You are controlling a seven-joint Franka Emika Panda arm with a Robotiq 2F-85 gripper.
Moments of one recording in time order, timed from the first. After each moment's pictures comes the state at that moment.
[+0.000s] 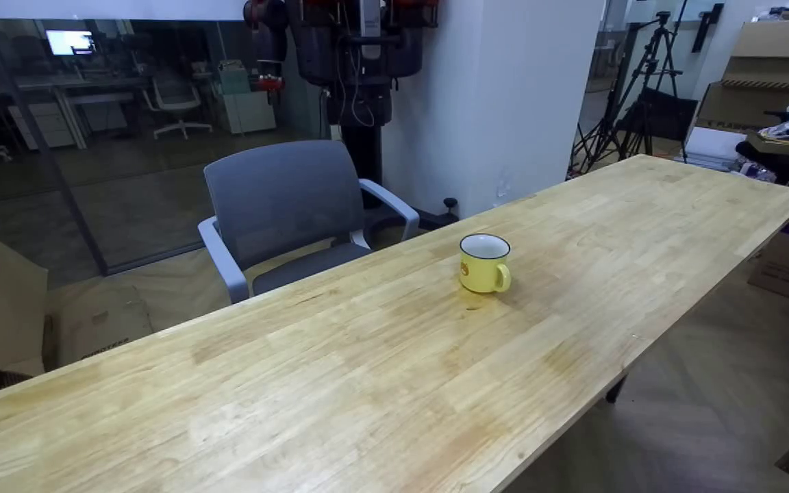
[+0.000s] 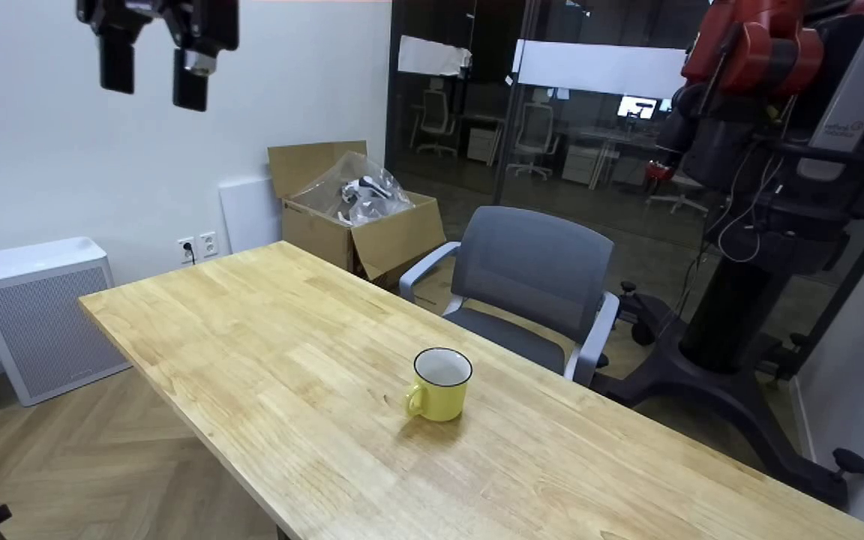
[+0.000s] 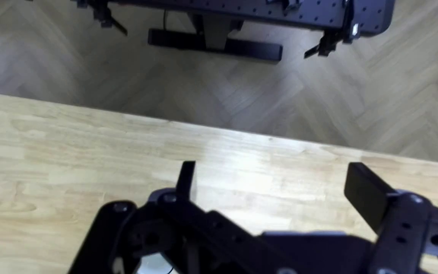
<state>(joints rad) 0.04 -0.40 0.02 -2.20 0.01 1.62 -0.06</state>
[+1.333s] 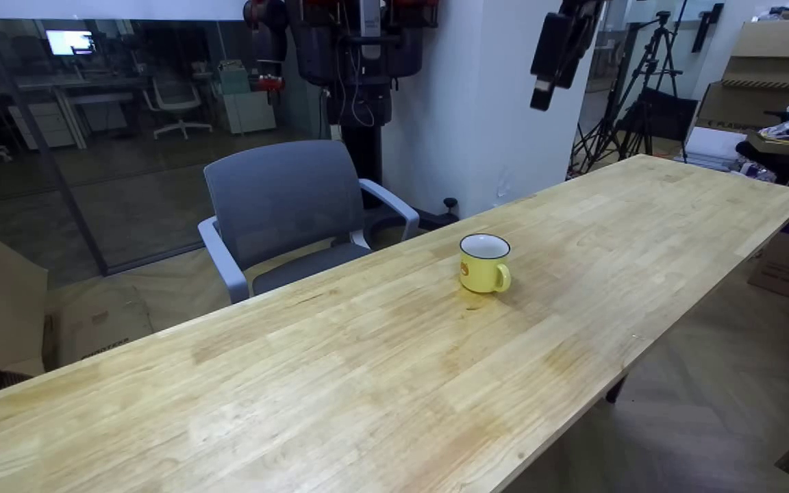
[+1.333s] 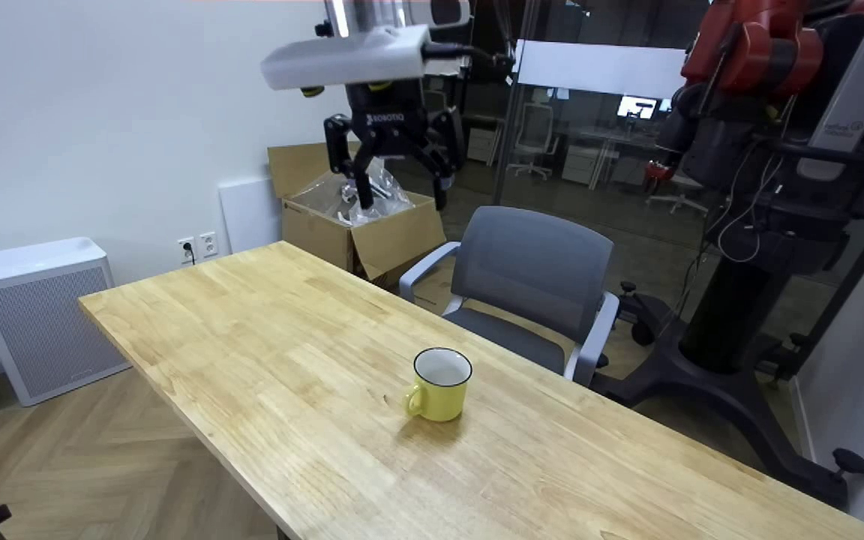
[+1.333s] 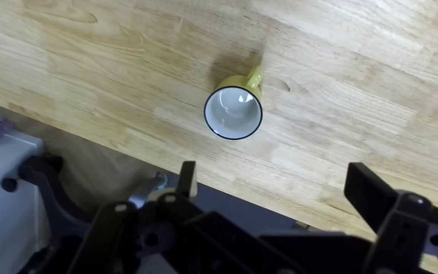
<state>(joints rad) -0.06 -0.03 -0.04 -2.19 -0.12 2.39 -0.33</state>
